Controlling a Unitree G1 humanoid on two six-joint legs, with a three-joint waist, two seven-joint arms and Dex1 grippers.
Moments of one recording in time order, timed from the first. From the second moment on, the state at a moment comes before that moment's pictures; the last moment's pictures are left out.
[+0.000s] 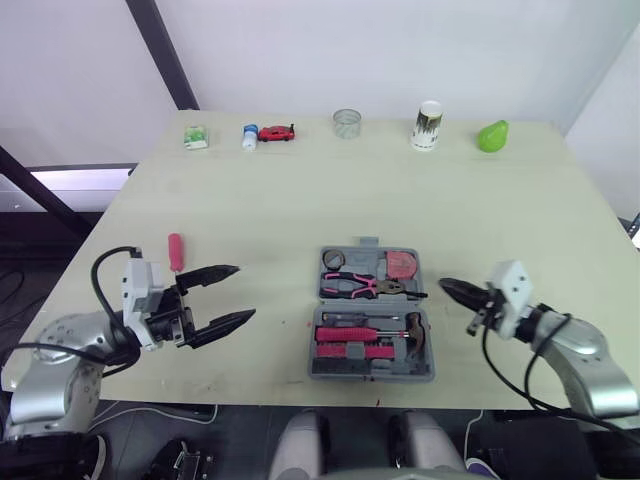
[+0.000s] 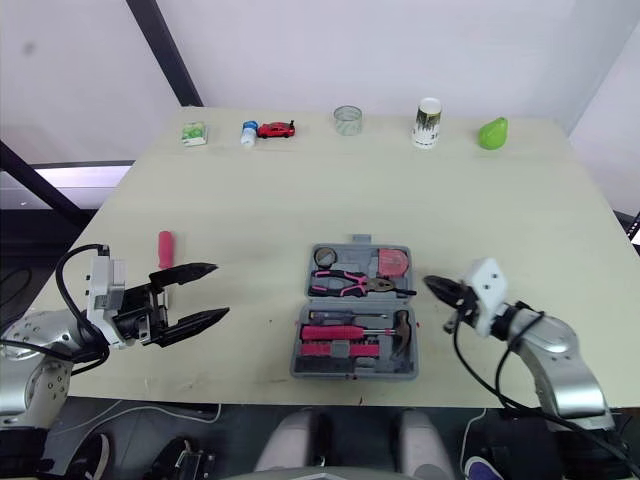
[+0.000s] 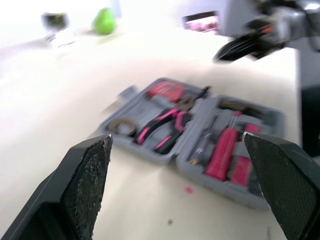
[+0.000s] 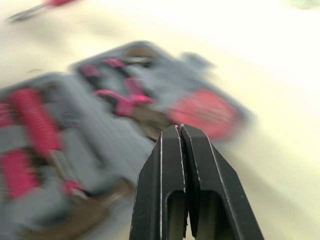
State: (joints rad) left arm 0.08 0.77 0.34 -0.01 -0.65 0.09 -1.21; right arm 0.03 -0.50 -0.13 -0.18 0.32 0.19 0.77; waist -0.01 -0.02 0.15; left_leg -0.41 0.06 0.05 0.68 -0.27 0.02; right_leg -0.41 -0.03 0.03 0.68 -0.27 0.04
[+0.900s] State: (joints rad) left arm 0.37 0.53 0.61 0.16 -0.55 0.01 -0.86; right arm 0.45 -0.42 -0.53 0.13 0.49 -0.12 0.82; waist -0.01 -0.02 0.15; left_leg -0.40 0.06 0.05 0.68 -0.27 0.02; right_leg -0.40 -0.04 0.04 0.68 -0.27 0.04
